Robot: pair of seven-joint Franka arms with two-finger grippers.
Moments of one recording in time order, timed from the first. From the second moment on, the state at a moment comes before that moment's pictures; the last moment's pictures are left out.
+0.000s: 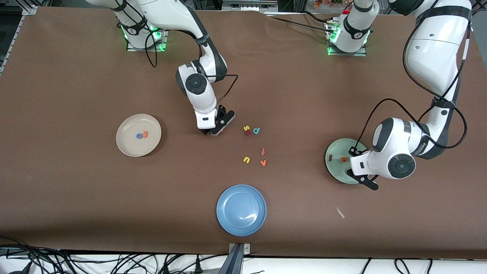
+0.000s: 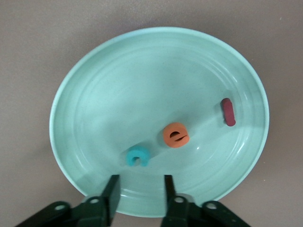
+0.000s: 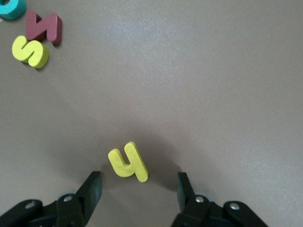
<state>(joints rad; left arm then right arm) 0.09 0.76 -0.25 -1.47 0.24 1.88 0.31 0.96 0.61 -0.28 -1.96 0.31 2.62 -0.39</state>
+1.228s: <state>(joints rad) 0.11 0.40 -0.31 -1.25 0.18 1.57 0.20 0.97 0.63 -0.26 -1.93 0.32 2.63 -0.39</state>
